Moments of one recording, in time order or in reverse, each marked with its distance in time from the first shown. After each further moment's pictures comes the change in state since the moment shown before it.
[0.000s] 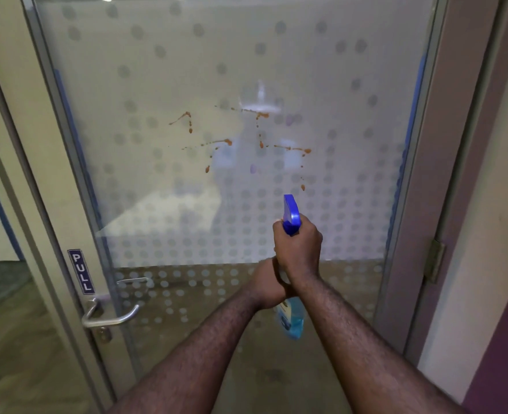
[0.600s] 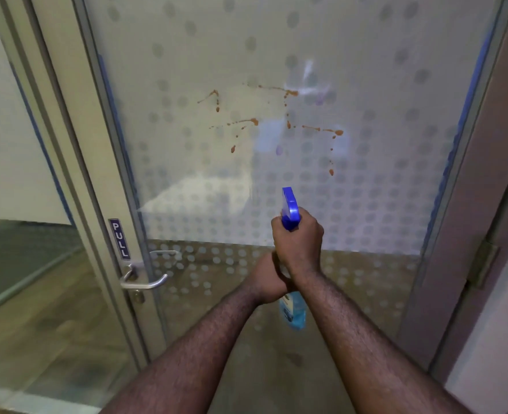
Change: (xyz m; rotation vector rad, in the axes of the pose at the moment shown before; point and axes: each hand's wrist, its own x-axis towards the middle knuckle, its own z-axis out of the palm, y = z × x) left_hand -0.028 -0.017 -0.005 0.000 0.117 -0.109; right_hand -0.021 0.009 0.018 0.039 -0.168 -0.048
